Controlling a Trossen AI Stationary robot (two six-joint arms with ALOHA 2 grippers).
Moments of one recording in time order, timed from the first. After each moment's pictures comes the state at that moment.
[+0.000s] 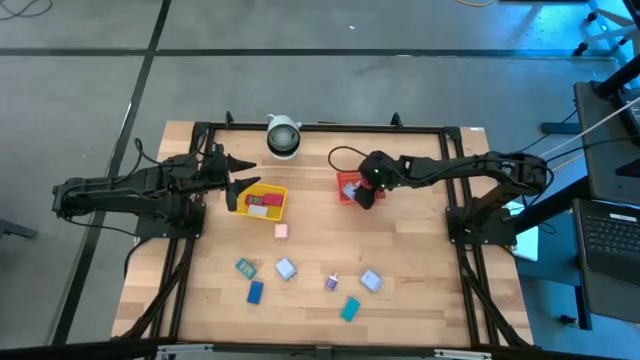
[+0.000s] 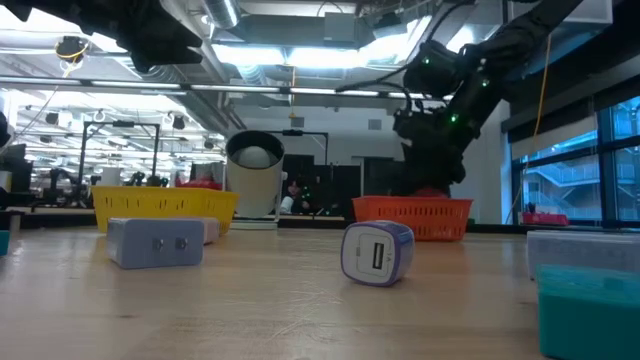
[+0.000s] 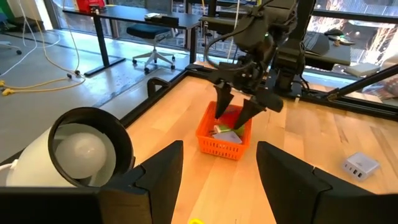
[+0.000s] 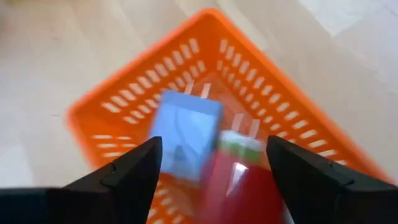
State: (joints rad) left arm 0.14 0.50 0.51 -0.22 -0.23 -0.14; right arm -0.28 1.53 0.76 -0.16 0.04 0.28
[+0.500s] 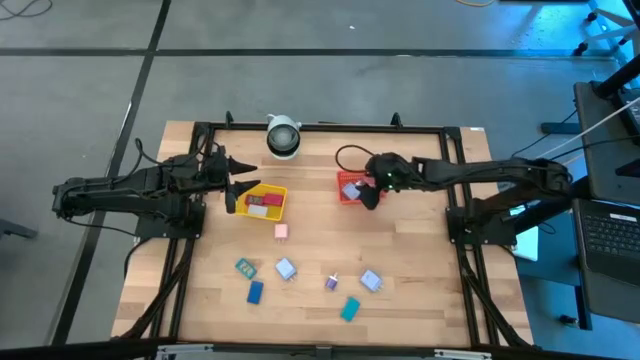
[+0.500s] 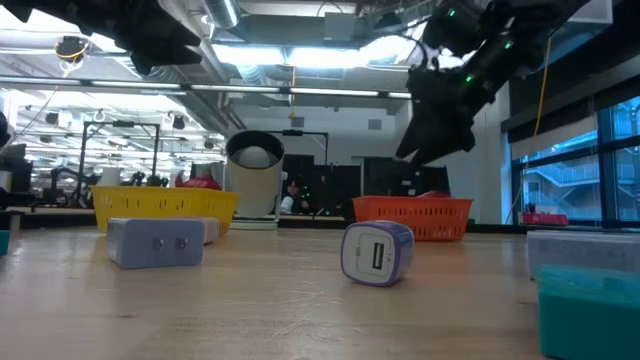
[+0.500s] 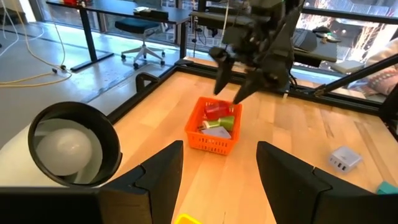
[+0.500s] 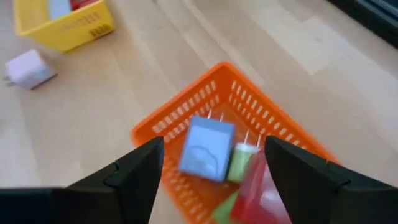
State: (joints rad) left arm 0.14 0.50 0.51 -0.24 -0.18 -0.15; right arm -0.19 1.34 0.76 -0.24 0.14 0.36
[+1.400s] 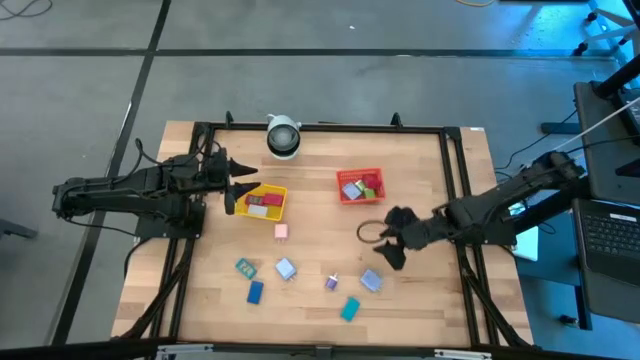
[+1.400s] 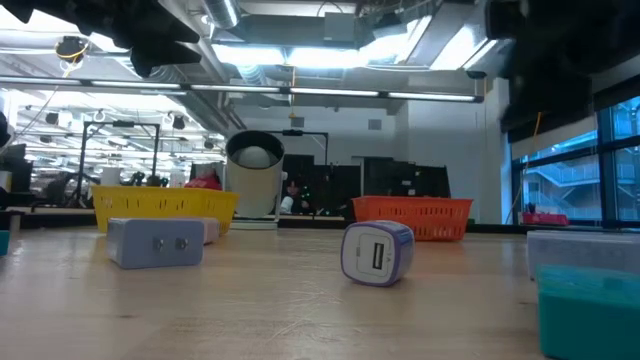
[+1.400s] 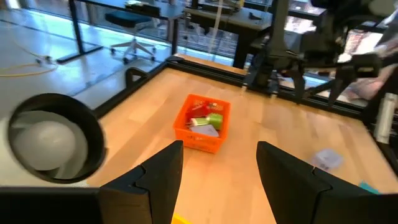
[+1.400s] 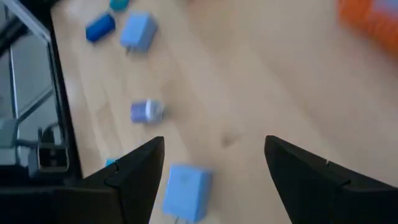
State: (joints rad) left arm 0.14 0.50 0.51 -0.24 -0.14 -0.21; right arm 0.46 1.18 0.76 -0.45 0.25 0.98
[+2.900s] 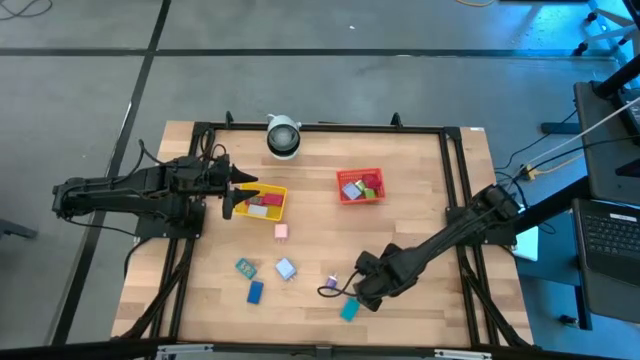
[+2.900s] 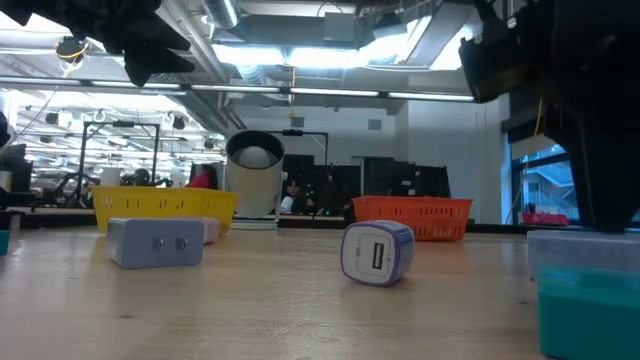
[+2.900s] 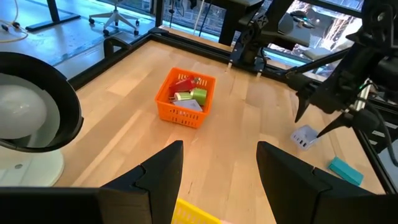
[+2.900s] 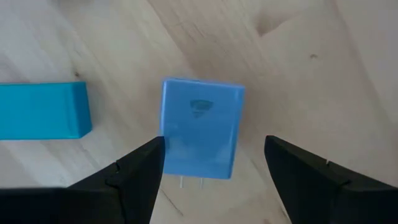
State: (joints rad) left arm 0.14 0.50 0.51 -0.32 -0.06 -0.27; right arm 0.59 1.89 1.28 -0.89 0.09 1.15
